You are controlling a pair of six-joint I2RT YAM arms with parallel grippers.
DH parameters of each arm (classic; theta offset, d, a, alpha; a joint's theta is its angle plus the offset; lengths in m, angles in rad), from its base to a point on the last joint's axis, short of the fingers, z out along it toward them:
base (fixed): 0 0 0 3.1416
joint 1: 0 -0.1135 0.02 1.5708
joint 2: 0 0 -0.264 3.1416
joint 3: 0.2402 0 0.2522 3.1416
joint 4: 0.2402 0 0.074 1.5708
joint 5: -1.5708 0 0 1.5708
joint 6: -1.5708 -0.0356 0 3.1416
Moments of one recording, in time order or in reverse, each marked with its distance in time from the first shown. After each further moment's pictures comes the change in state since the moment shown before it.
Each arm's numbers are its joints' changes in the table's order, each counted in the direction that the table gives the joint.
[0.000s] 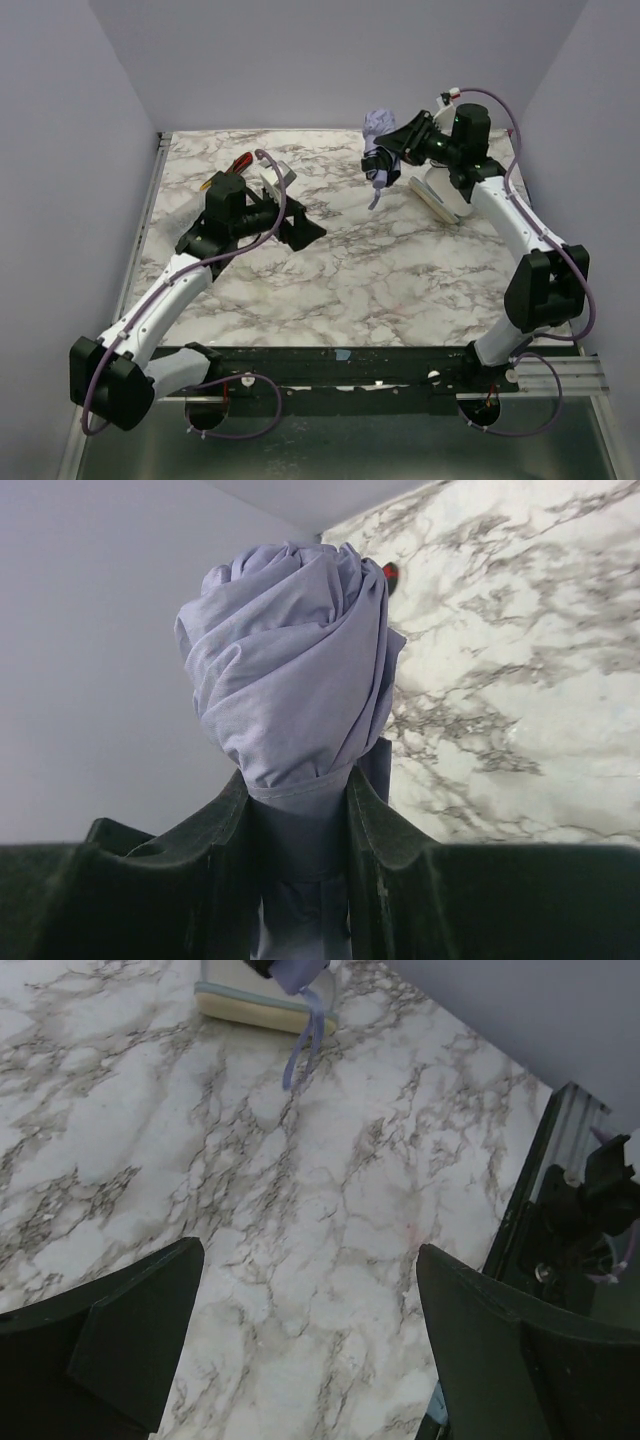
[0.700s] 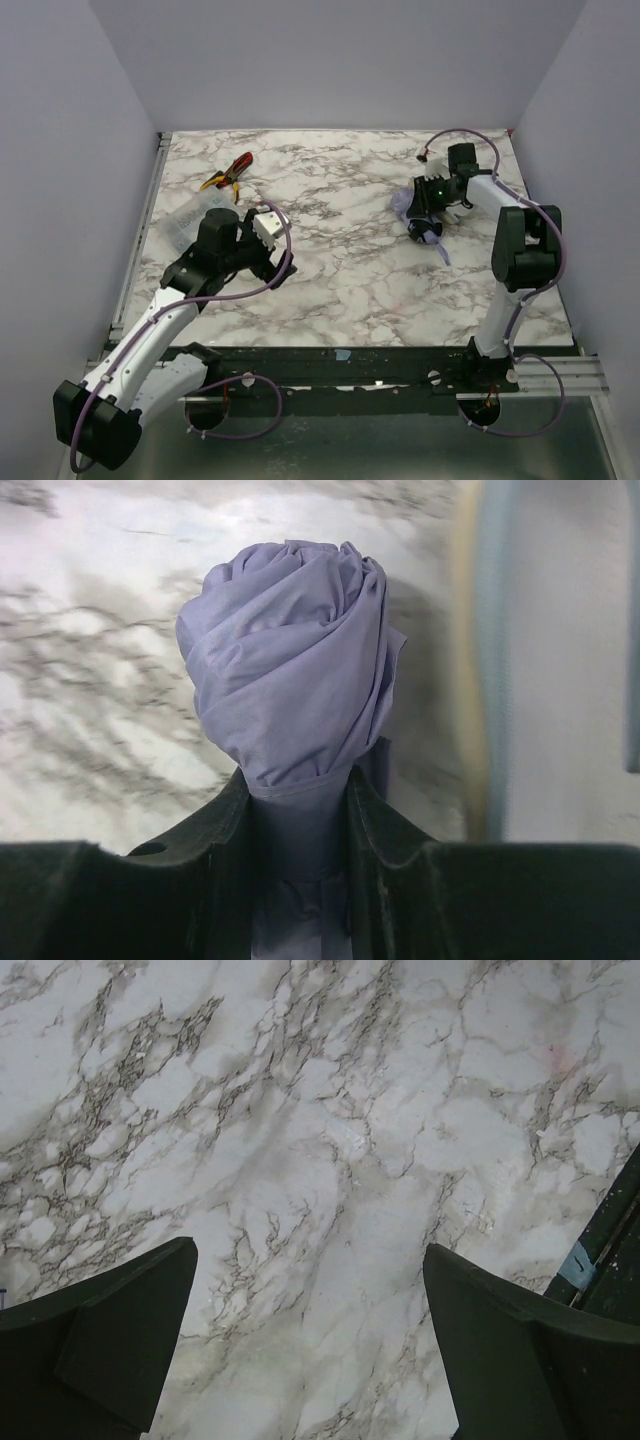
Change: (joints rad) left arm 0.005 -0.193 -0.195 0.256 0.208 -0.334; right arm 0.124 0.307 -0.042 0.443 -0.167 1.063
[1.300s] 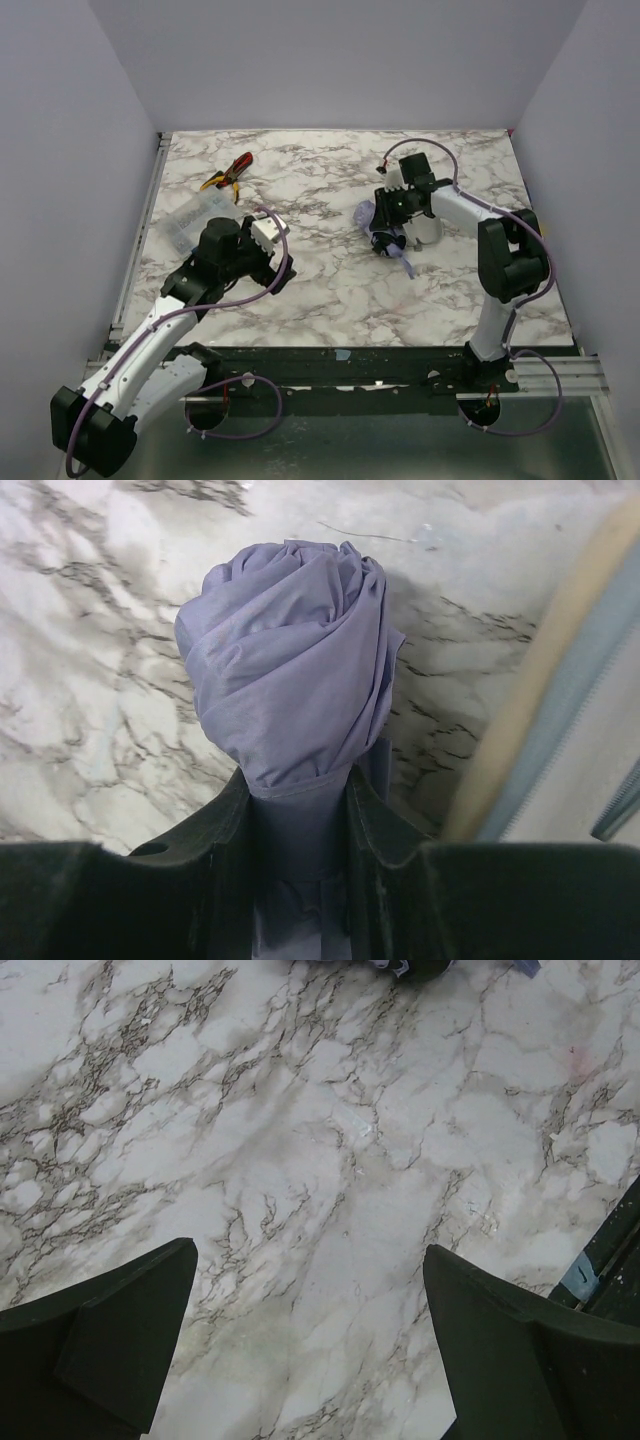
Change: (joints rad) left arm 0.027 -0.047 -0.061 -0.036 0.058 0.074; right arm -0.274 -0.063 -0.062 -0.051 -0.040 -0.253
